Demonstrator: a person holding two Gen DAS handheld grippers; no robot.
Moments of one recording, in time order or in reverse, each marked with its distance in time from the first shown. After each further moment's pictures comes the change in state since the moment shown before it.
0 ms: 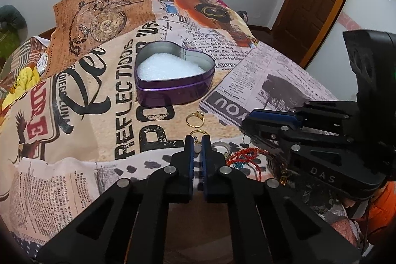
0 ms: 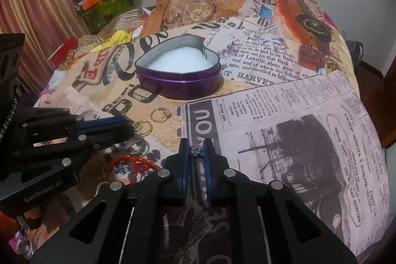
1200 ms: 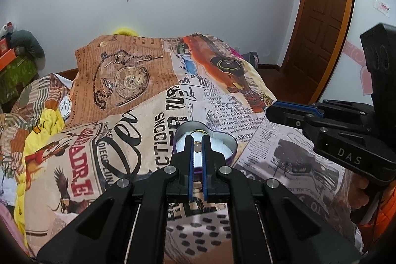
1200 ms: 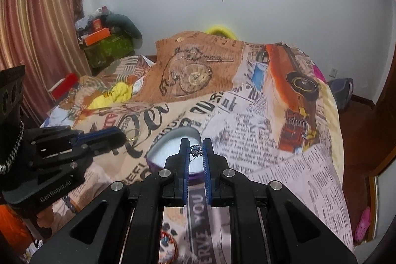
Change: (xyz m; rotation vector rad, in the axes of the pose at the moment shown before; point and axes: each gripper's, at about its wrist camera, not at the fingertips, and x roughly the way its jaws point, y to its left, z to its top) left arm -0.049 0.022 0.057 0.020 -0.243 0.084; right arm -0.048 0.011 0.073 -0.028 -0.244 -0.035
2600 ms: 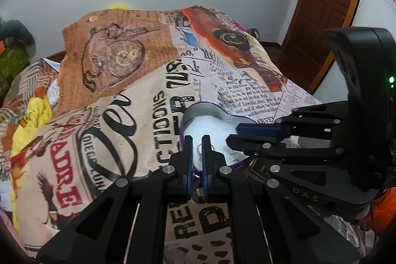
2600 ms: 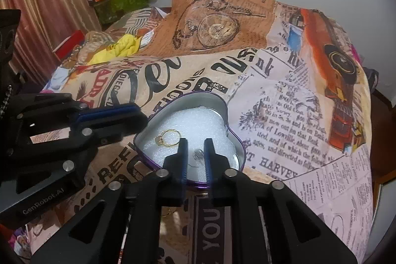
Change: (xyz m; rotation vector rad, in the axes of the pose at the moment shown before) left arm 0.059 0.020 -0.004 0.012 0.147 -0.013; right arm 0.087 0.009 -0.012 -0.088 0.265 0.083
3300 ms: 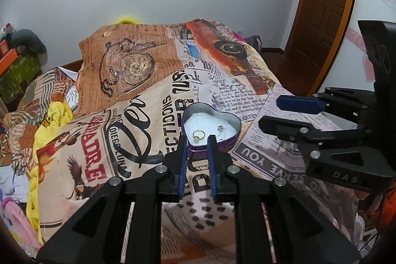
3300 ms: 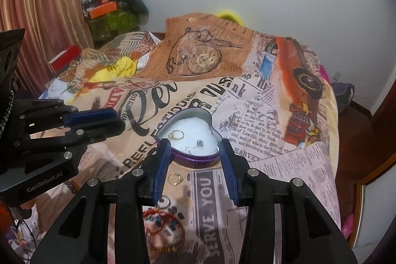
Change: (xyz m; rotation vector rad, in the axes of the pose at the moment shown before) left arm -0.079 -0.022 -0.013 0.013 -0.048 0.043; right arm -0.091 0.026 -0.017 -0.003 -0.137 -0.118
